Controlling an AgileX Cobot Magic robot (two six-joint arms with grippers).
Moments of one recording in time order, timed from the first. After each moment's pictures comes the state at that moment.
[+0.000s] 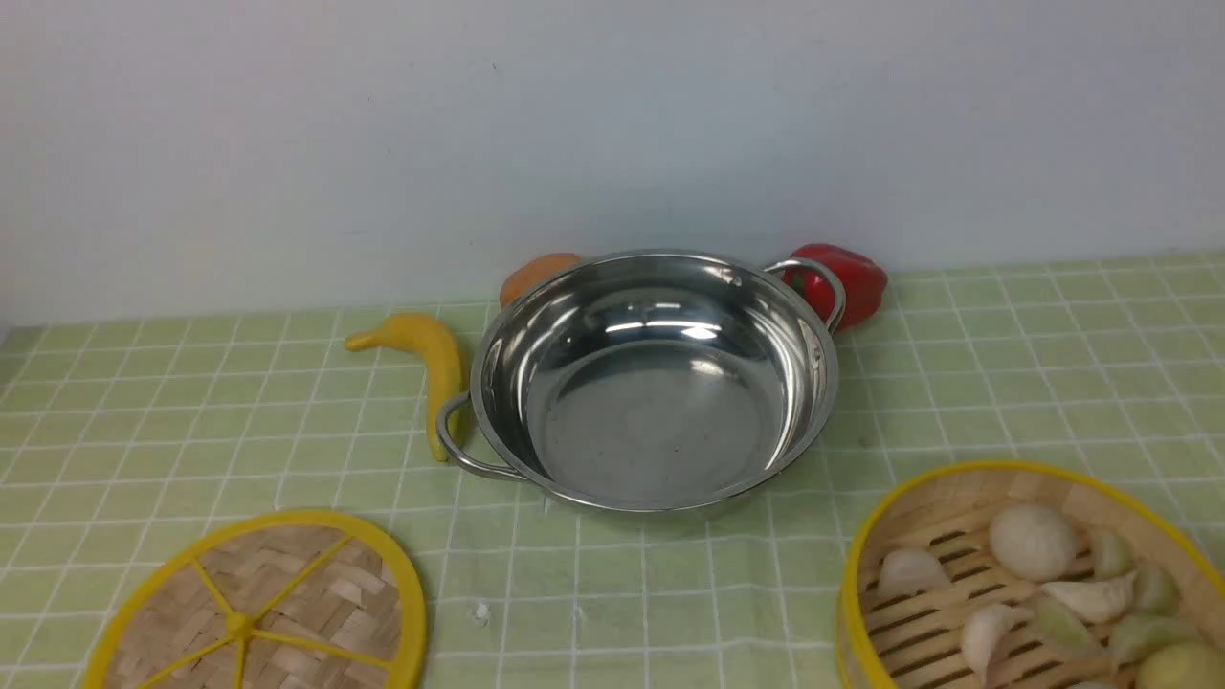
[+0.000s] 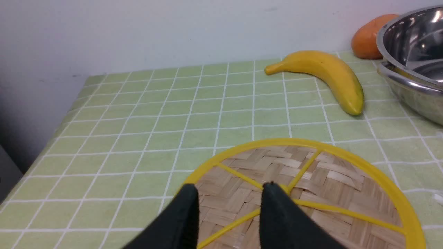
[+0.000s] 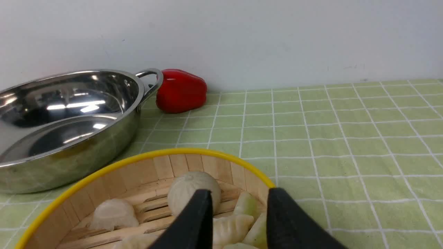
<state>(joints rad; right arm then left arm) 0.11 0.01 0.01 -0.11 0.34 0.32 0.18 0.00 0.01 -0.15 0.34 0.27</state>
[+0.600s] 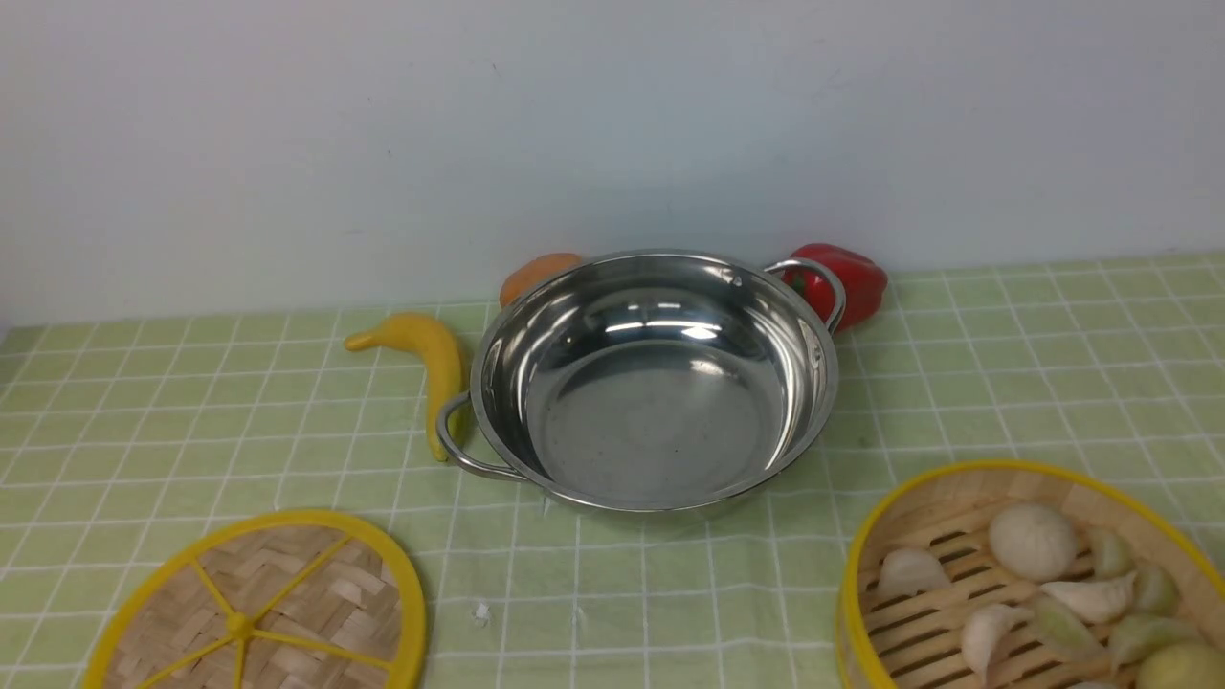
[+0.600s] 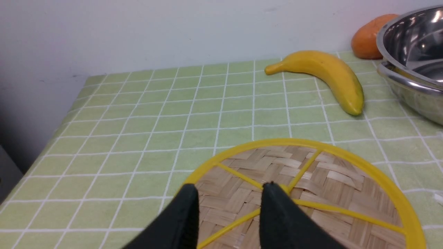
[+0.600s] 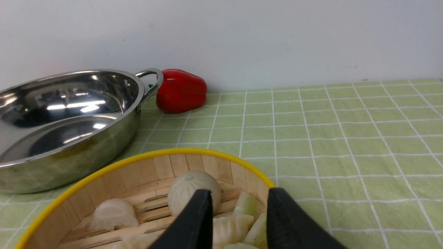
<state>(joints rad) 0.11 0.01 0.01 -0.11 0.34 0.32 0.18 0.00 0.01 -0.15 0.34 0.27</state>
